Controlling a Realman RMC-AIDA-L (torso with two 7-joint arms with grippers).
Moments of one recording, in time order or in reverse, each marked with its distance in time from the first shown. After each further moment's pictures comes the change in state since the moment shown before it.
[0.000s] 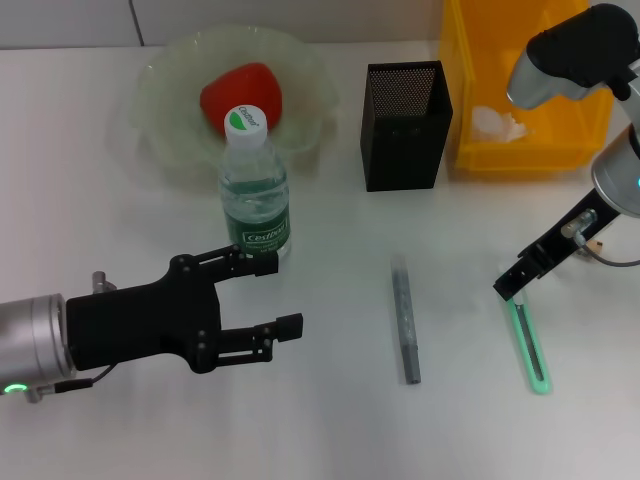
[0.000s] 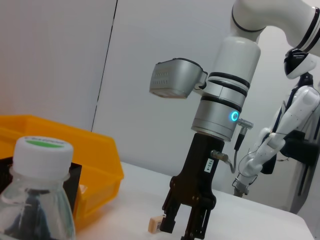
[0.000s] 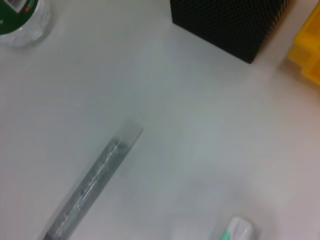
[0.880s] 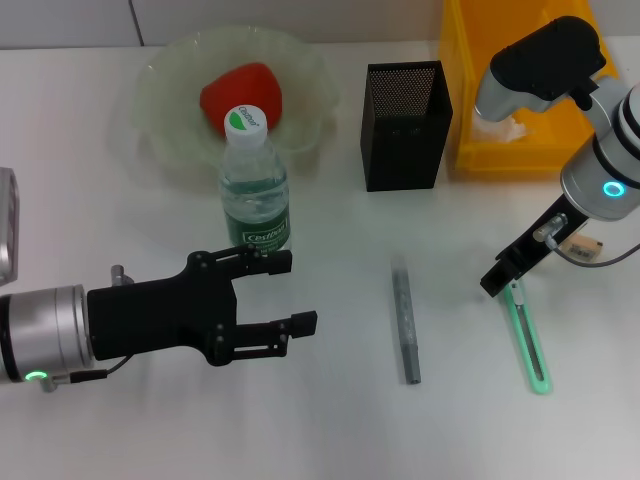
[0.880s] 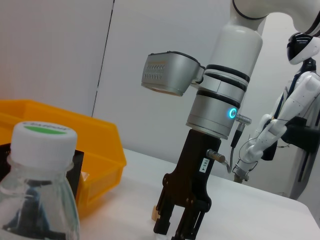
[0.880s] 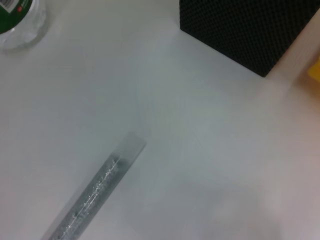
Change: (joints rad) left arm -0.030 -0.004 0.037 0.000 0.000 -0.053 -0.024; right arm 0.043 0.002 -0.062 0.106 0.007 0.097 0.012
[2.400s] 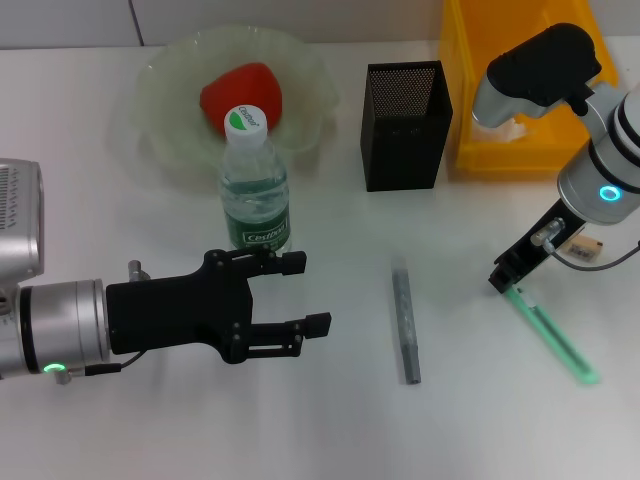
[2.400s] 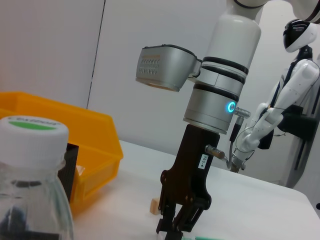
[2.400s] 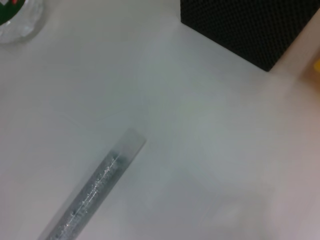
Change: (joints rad) left arm -0.029 -0.012 0.009 0.000 0.025 -0.033 -0.004; right arm 0.010 0.000 -0.002 0.038 0.003 0.018 -0.007
